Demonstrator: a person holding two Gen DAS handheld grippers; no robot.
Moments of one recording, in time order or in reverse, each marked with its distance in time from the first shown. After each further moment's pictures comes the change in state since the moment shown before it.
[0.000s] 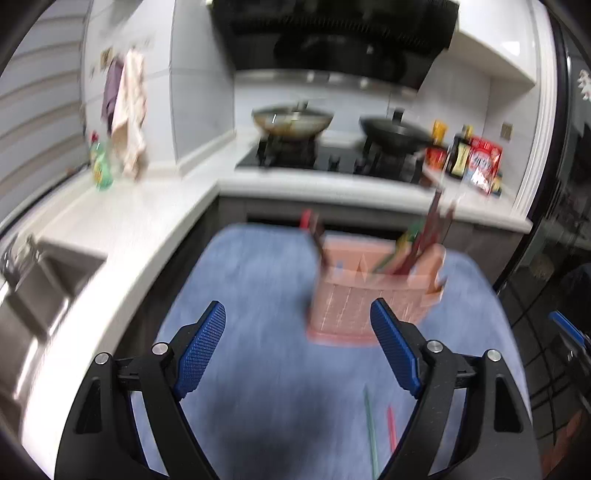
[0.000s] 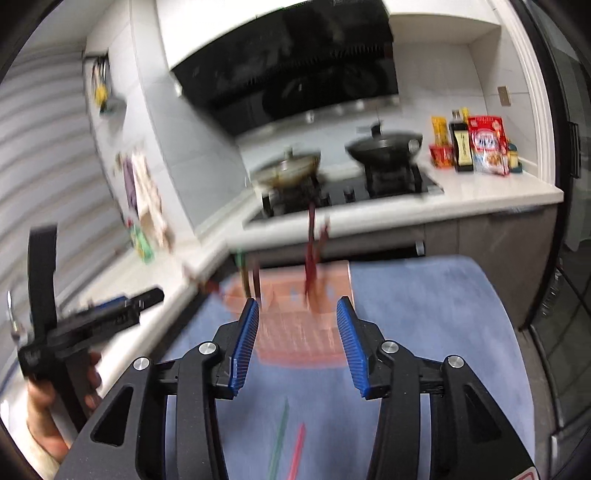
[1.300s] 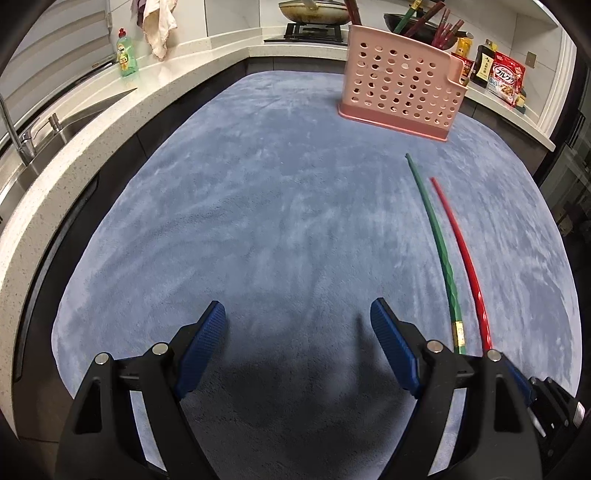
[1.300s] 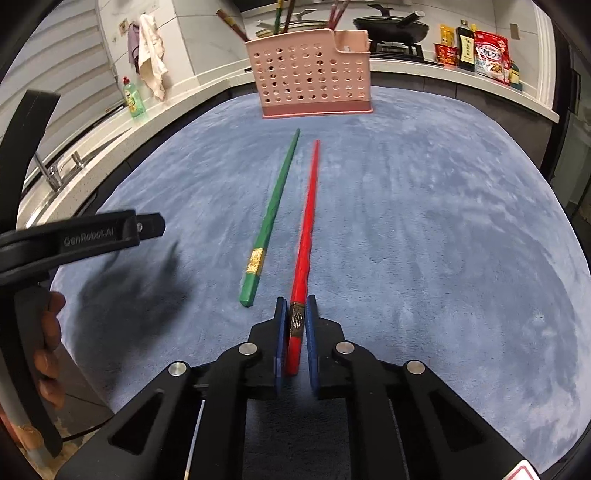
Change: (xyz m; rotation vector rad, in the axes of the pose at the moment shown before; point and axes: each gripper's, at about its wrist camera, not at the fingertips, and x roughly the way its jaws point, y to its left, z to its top) left arm -0.013 0.009 -0.210 -0.036 0.303 0.068; right arm -0.005 0.033 -0.231 -0.050 0.329 -0.077
